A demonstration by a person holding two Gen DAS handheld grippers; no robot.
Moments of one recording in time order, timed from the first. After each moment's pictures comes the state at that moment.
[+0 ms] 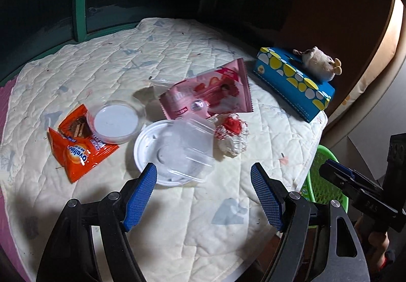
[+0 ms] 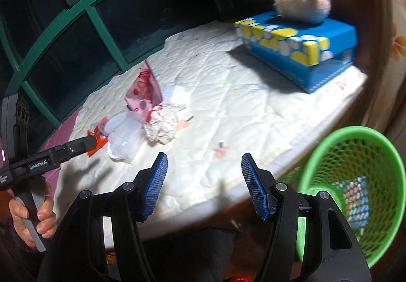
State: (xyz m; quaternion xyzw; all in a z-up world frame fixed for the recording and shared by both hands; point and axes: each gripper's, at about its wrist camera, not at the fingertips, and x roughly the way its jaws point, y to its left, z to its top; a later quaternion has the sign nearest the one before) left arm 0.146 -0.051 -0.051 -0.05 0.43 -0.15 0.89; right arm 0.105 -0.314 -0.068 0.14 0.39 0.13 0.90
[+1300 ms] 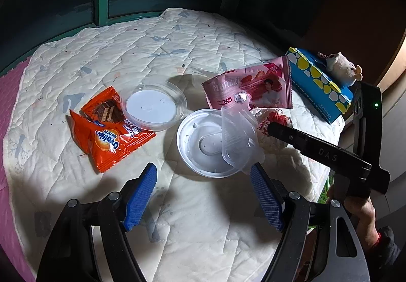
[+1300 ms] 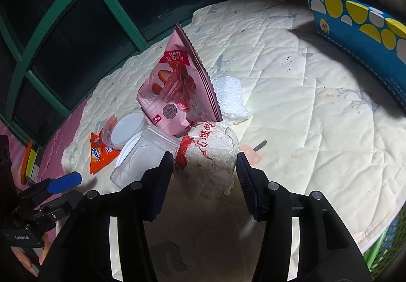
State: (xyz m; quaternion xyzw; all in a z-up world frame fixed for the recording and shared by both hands) left arm 0.155 -0.007 -0.070 -0.06 0.45 -0.12 0.88; right arm 0.204 -0.231 -0.103 0.14 0.43 0.19 0.87
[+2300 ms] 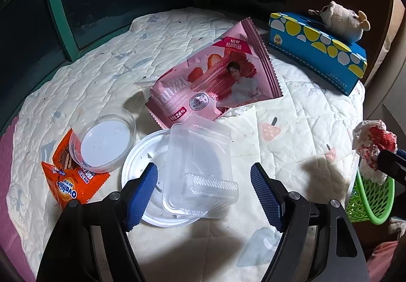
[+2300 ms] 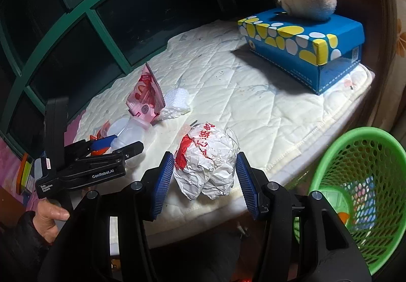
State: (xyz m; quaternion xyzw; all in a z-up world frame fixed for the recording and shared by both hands) left arm 0.195 -0.097 -0.096 0.09 0.44 -0.11 0.89; right arm 0.109 -0.321 -0.070 0.16 0.39 0.12 0.90
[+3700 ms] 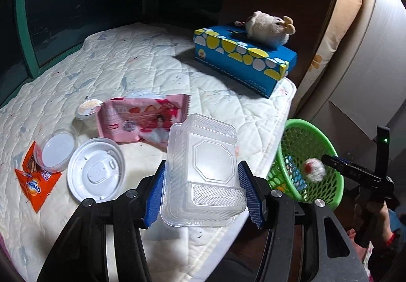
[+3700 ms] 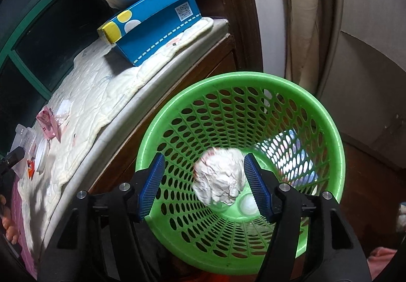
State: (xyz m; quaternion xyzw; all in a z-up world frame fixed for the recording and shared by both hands) left arm 0.136 -0.161 -0.053 0.05 0.43 -0.24 0.87; right arm 0.040 -0.483 -0.134 0.21 0.43 -0.08 0.87
